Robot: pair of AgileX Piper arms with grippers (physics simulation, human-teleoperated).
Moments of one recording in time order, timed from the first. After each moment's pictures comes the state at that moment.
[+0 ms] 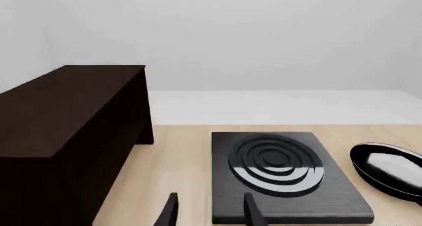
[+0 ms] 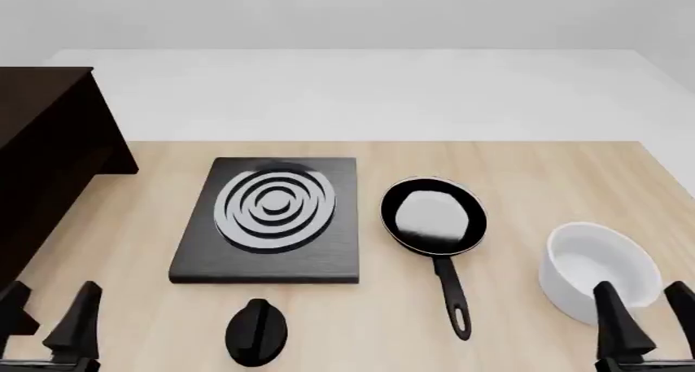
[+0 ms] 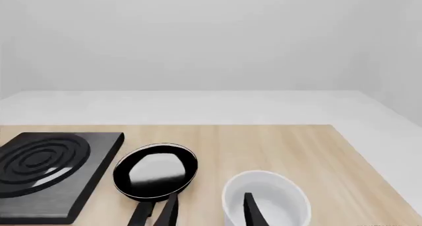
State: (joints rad) left arm 0.00 0.00 0.00 0.00 0.00; right arm 0.00 0.00 0.00 0.00 0.00
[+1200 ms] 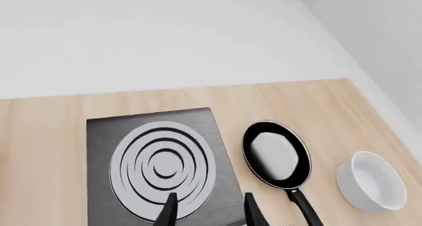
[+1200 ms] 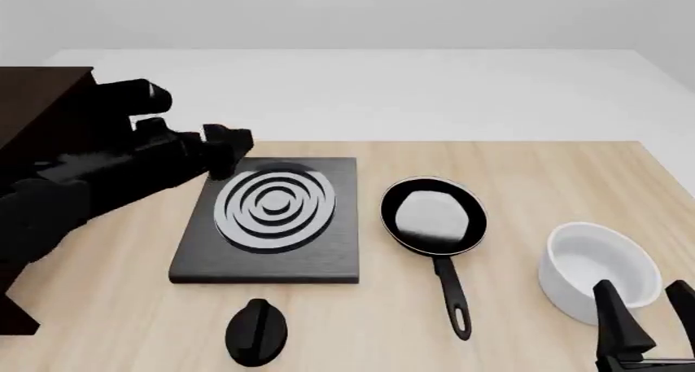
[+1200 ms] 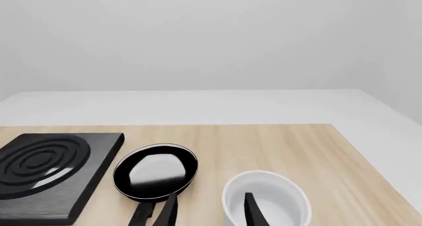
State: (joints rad) left arm -0.42 1.12 -0.91 0.25 -0.28; right arm 0.00 0.02 -0.01 0.00 0.01
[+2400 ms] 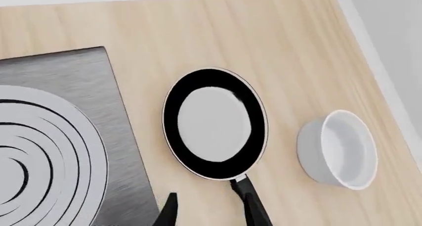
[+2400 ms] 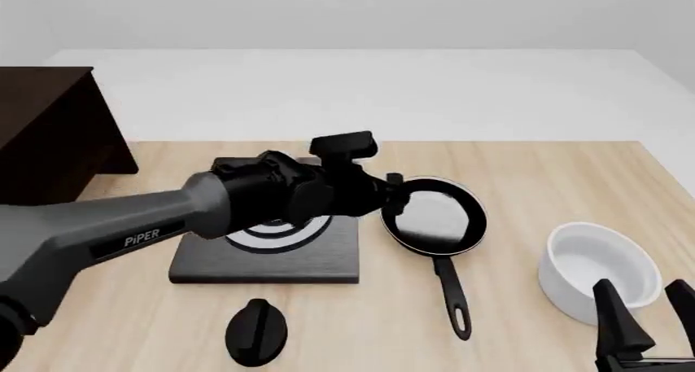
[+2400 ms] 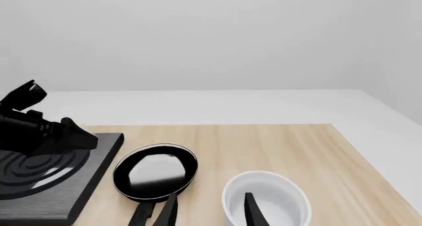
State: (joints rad) left arm -0.75 1.83 -1.33 0.27 -0.53; right arm 0.00 0.03 0.00 -0.02 0.01
